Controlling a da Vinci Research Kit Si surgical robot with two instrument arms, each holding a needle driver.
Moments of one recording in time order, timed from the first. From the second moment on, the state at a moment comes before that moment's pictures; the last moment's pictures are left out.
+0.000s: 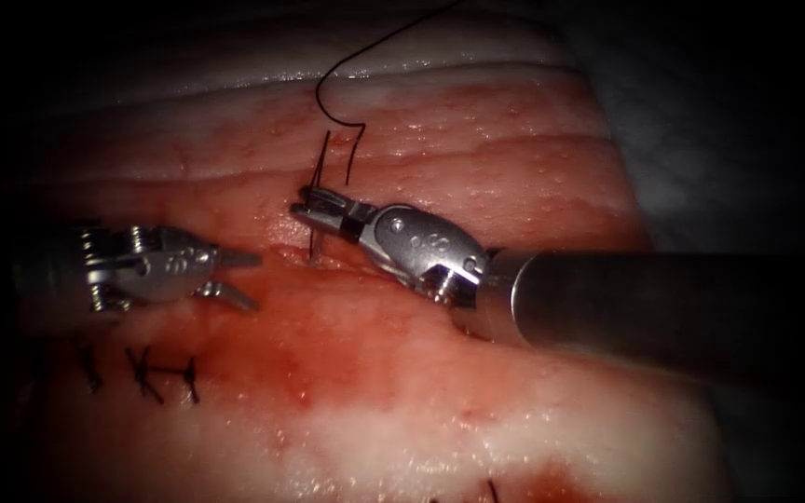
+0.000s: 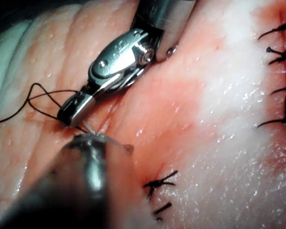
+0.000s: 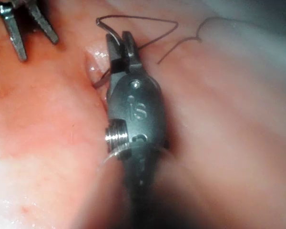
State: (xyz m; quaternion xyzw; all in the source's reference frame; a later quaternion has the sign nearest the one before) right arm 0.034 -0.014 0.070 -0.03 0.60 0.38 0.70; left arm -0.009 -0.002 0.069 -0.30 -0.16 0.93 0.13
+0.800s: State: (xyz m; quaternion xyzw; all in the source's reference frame) right arm 0.033 -0.014 0.070 0.09 0.56 0.47 0.68; left arm -0.009 -0.008 0.069 -0.30 -0.16 0.93 0.11
